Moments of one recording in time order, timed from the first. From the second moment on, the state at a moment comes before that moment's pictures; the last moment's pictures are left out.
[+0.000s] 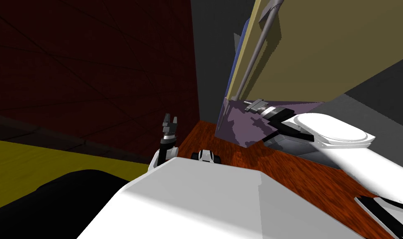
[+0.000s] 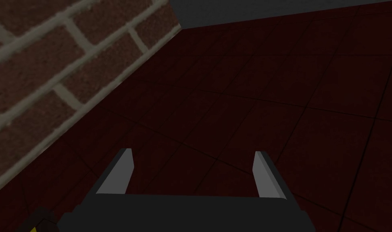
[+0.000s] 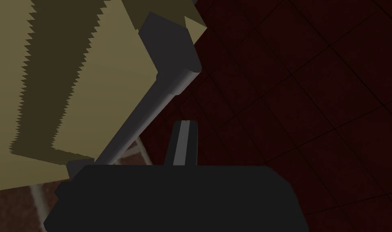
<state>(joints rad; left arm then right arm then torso) 0.54 0.02 0.07 -2.27 -0.12 -0.56 0.11 -0.13 -1.12 -0.11 -1.81 0.96 -0.33 0.06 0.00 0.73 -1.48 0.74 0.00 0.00</state>
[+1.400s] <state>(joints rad) 0.54 0.02 0.07 -2.27 -0.12 -0.56 0.11 -0.42 -1.20 0.11 -1.60 0.98 -0.35 0.06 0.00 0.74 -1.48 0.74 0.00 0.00</state>
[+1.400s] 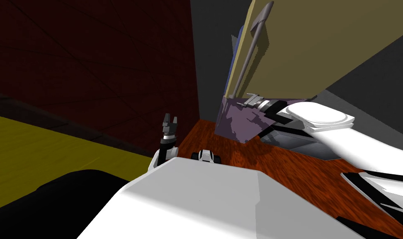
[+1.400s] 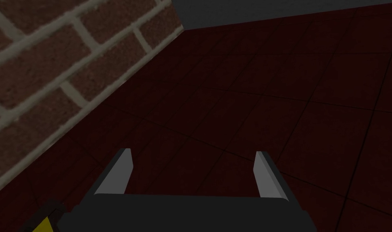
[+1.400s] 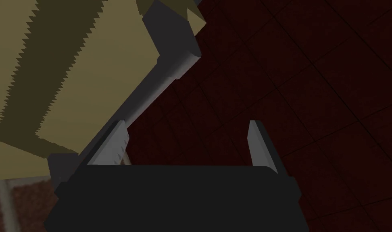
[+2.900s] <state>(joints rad) 0.54 0.02 0.08 -2.27 -0.12 -0.56 0.11 -0.37 -1.31 0.07 -1.37 0.97 -0.30 0.06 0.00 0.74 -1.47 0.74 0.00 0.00</state>
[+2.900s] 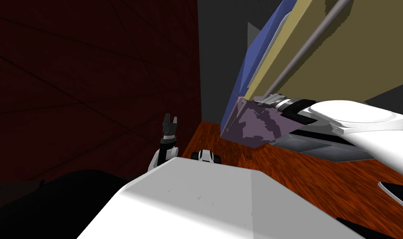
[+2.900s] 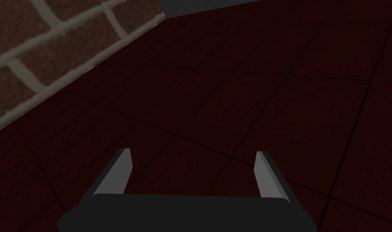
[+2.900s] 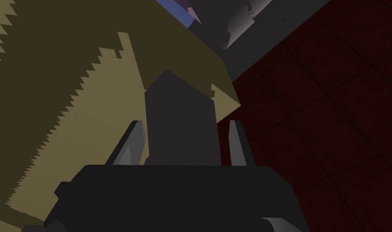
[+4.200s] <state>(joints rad) 0.54 0.02 0.08 -2.27 -0.12 -0.56 0.11 -0.40 -1.25 0.08 -1.58 0.95 -0.43 0.05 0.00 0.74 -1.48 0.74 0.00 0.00</state>
